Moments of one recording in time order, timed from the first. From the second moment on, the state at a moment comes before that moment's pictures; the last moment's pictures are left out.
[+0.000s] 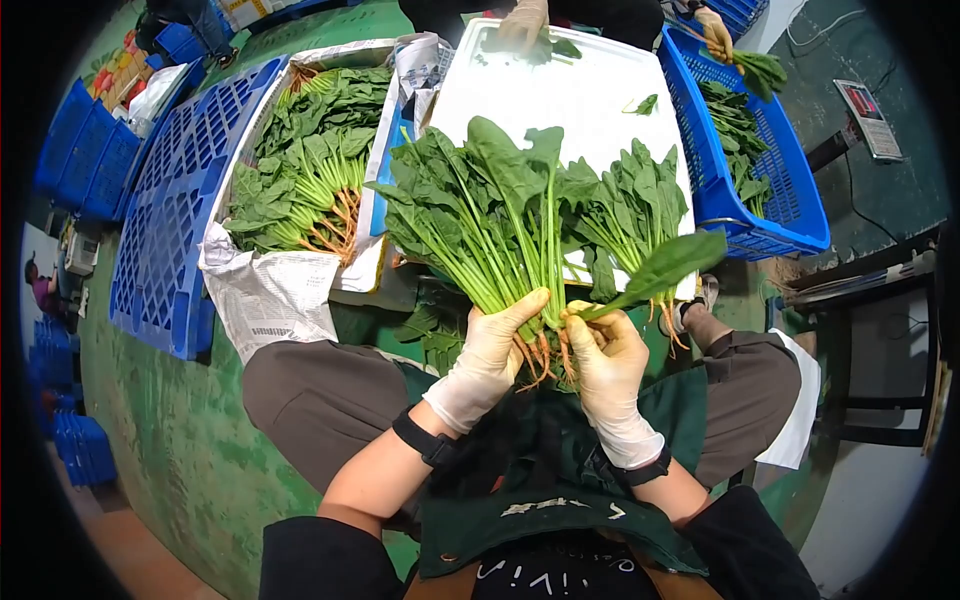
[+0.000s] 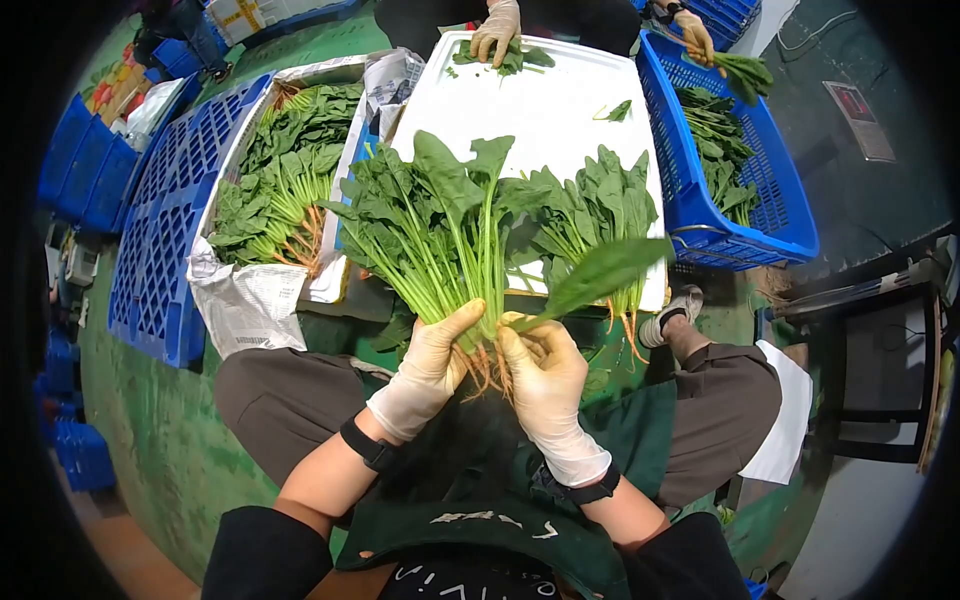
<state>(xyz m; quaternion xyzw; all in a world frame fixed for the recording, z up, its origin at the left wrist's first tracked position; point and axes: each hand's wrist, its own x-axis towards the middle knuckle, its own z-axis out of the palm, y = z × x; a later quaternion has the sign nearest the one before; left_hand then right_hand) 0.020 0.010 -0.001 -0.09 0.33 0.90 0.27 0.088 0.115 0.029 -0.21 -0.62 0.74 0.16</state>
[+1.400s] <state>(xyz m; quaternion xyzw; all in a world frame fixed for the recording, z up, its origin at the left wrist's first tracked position) 0.031 0.003 0.011 0.01 0.35 0.88 0.31 0.095 0.112 0.032 -0.04 -0.84 0.48 0.24</state>
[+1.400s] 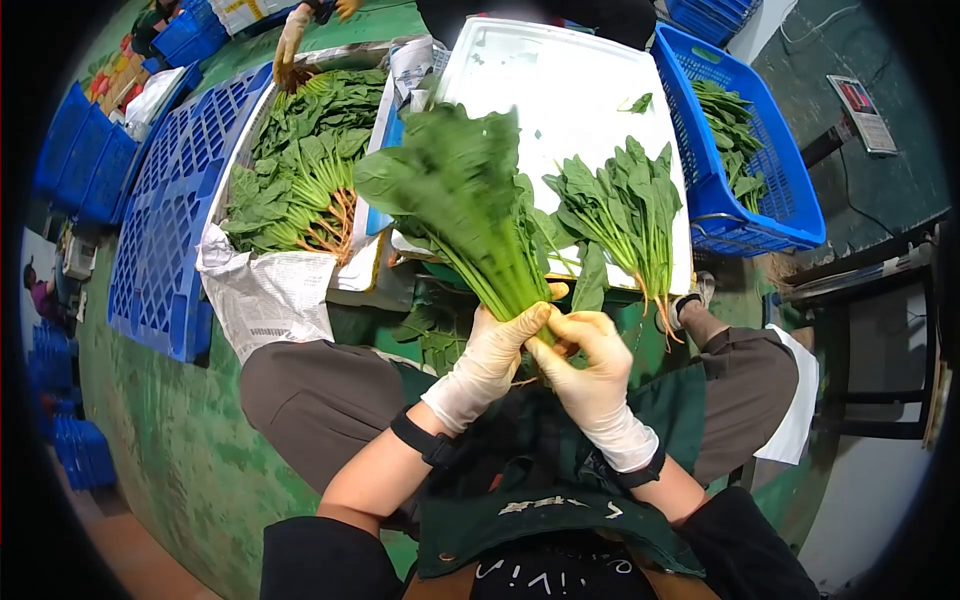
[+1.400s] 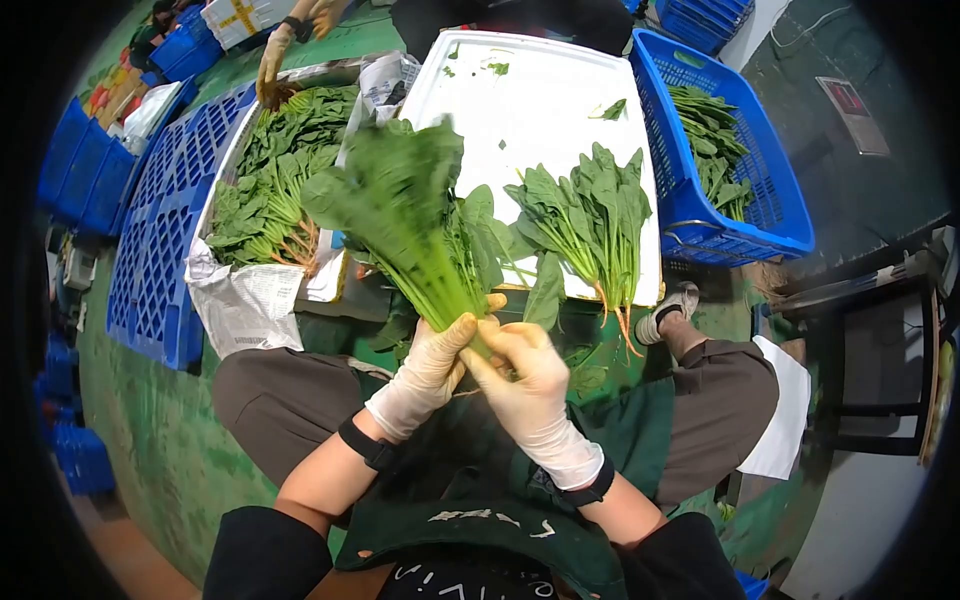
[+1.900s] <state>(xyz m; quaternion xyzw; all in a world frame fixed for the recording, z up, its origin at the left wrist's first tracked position) 0.029 0.003 0.006 -0.01 0.38 0.87 0.30 0.087 0.127 0.056 -0.05 -0.87 0.49 0.09</state>
